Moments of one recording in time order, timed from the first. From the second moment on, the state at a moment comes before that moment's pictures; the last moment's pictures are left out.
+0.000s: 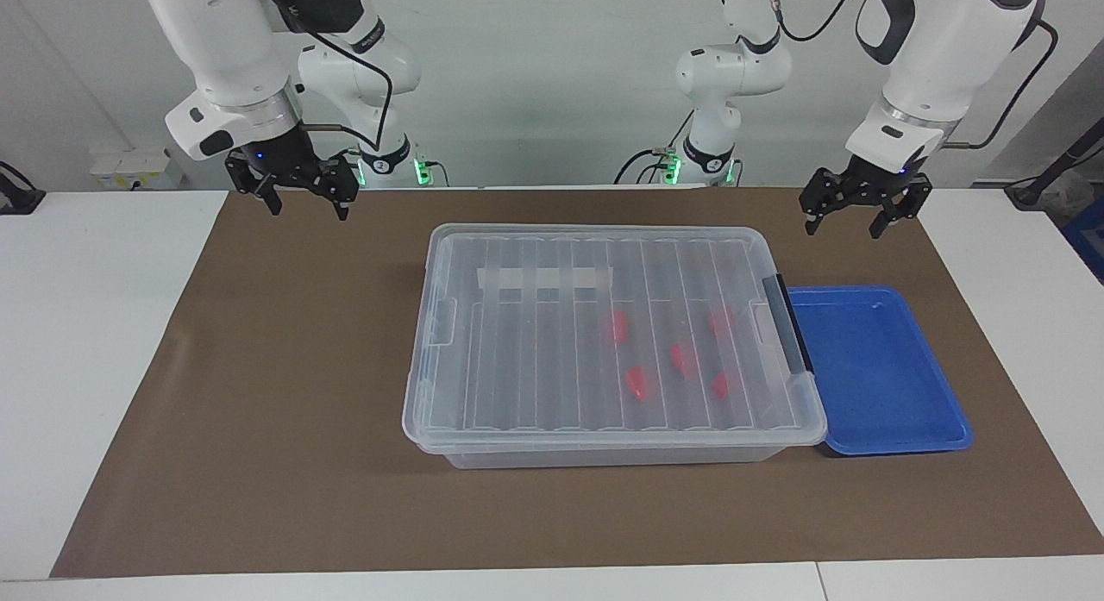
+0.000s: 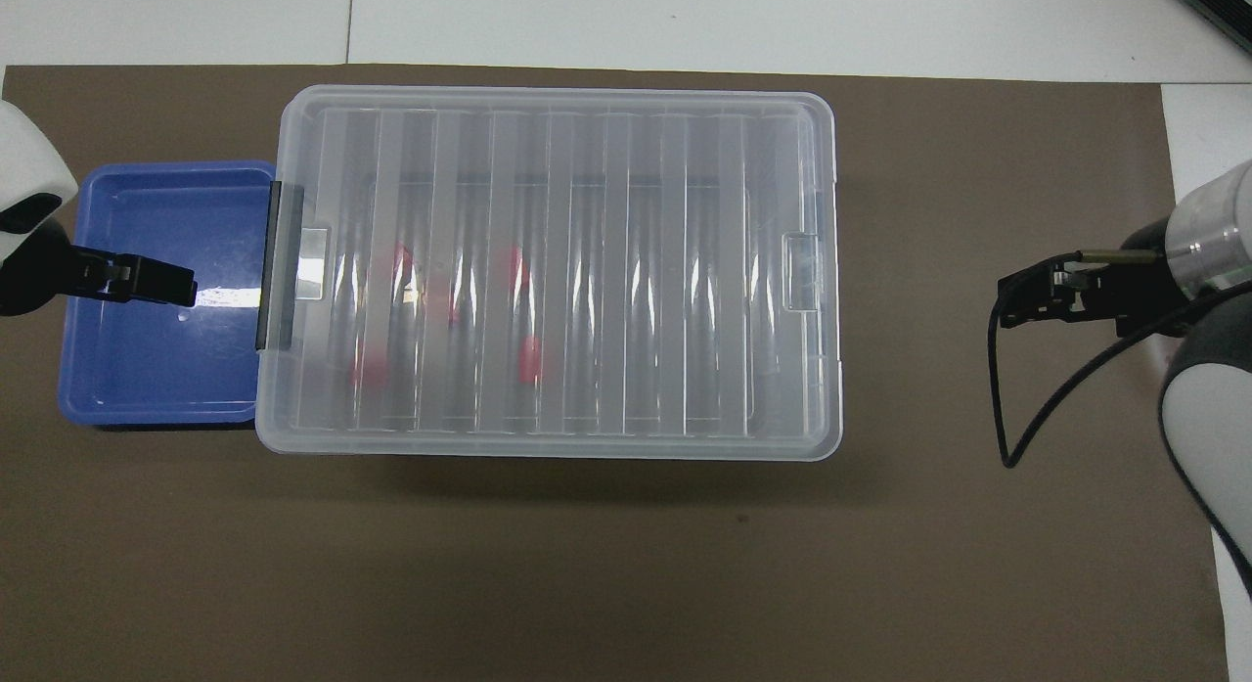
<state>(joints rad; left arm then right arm) 0.02 -0.05 -0.10 -1.70 0.00 1.71 0.08 0.01 -0.01 0.09 -1.59 -0.03 1.52 0.21</state>
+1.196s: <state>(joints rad) 0.02 -0.05 -0.10 -1.70 0.00 1.71 0.08 0.03 -0.05 0.10 -1.90 -0.01 1.94 0.24</state>
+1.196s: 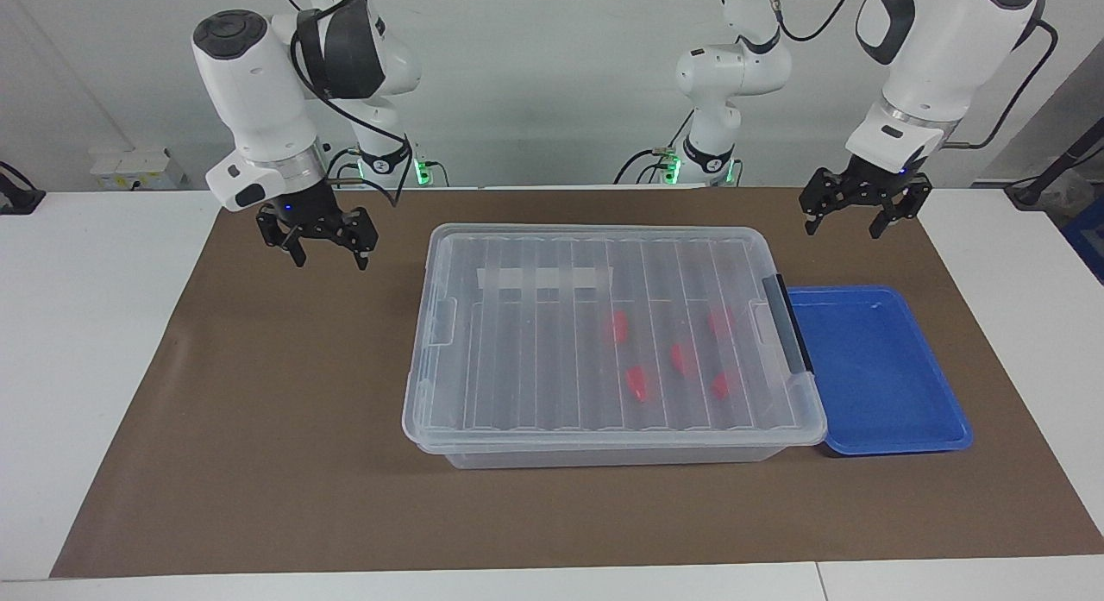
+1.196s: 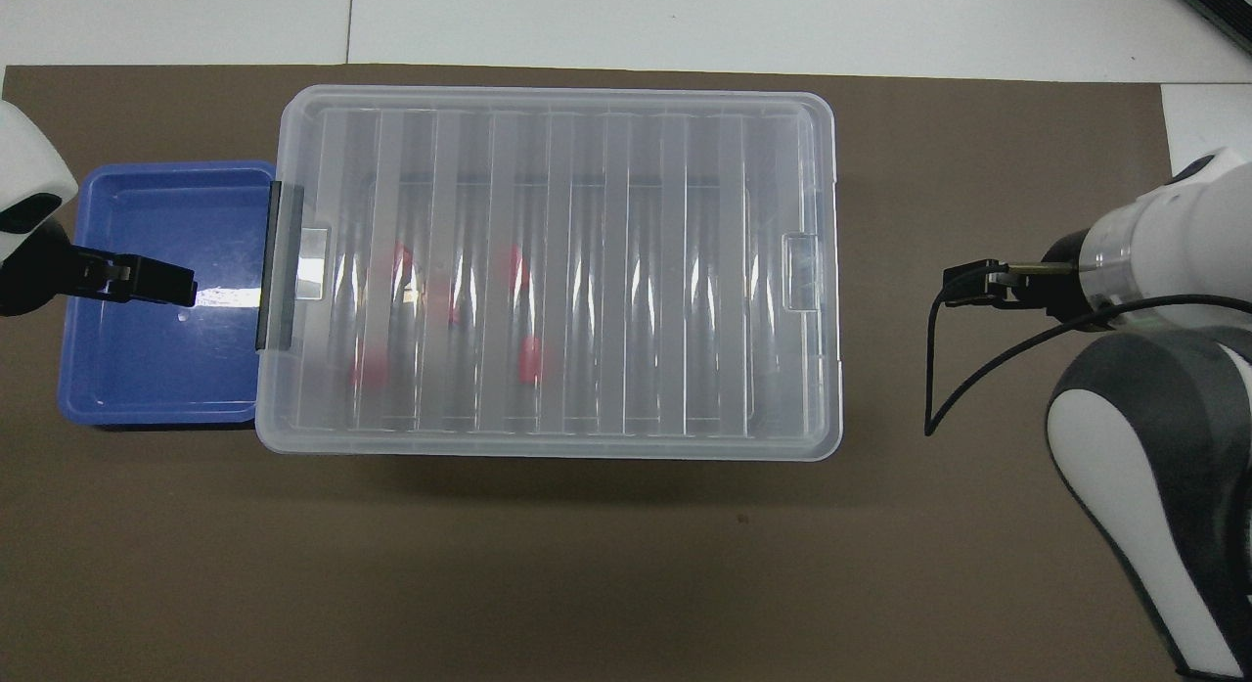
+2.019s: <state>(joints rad) 0.02 -0.05 -0.10 -1.70 0.00 1.71 0.08 0.16 -0.01 0.10 -1.99 0.00 2.06 0.37</state>
